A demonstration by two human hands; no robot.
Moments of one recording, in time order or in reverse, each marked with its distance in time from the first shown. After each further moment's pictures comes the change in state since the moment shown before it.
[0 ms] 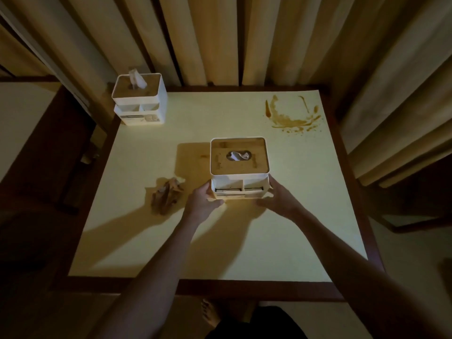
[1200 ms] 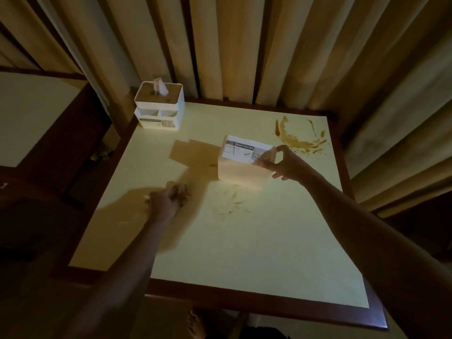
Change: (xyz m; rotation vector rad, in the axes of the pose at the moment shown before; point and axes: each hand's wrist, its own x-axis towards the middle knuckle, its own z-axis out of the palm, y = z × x) left_hand 0.017 -0.078 -0.070 0.299 0.308 -0.259; right_hand 0.050 -0.109 -0.057 -0.305 0.078 0.093
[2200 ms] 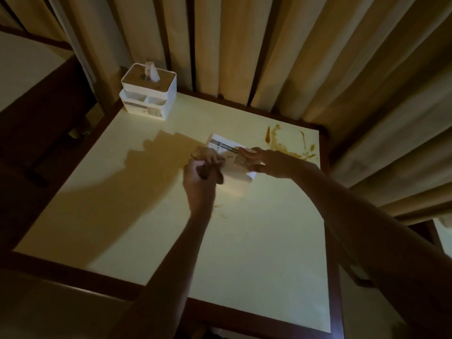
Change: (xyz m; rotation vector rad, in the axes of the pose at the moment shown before) left_hand -0.060 0.174 0.038 -0.916 0.400 0.074; right_hand 0.031 -0.014 -0.031 -0.663 -0.291 -0.408
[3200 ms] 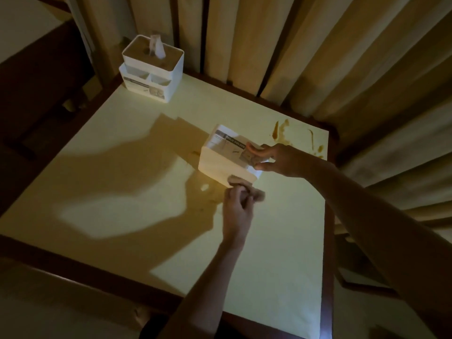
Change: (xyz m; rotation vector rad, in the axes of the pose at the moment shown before) left_hand -0.073 -0.062 0.067 0.085 -0.189 0.113; right_hand 0.012 0.017 -0.006 0.143 -0.102 -0.025
